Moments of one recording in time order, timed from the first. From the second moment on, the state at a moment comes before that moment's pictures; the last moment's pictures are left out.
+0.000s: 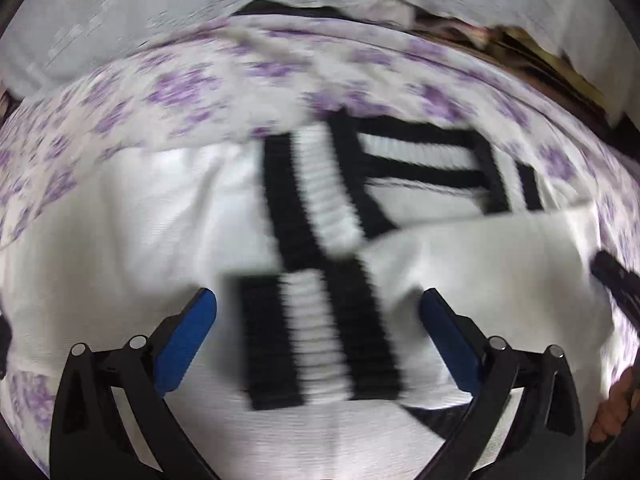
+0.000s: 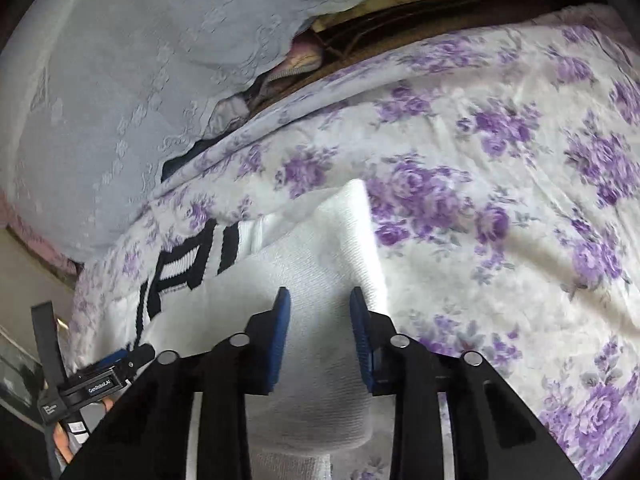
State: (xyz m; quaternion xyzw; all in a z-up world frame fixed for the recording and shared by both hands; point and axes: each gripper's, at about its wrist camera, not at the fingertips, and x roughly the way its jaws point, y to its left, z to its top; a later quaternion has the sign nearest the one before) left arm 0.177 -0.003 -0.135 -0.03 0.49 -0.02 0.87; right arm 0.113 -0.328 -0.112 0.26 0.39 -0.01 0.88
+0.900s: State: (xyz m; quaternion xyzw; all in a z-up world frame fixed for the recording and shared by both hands) left arm 0.165 -0.045 -0.146 0.04 0.48 -0.08 0.87; right arm 0.084 -0.273 -0.117 0.16 0.42 0.08 0.89
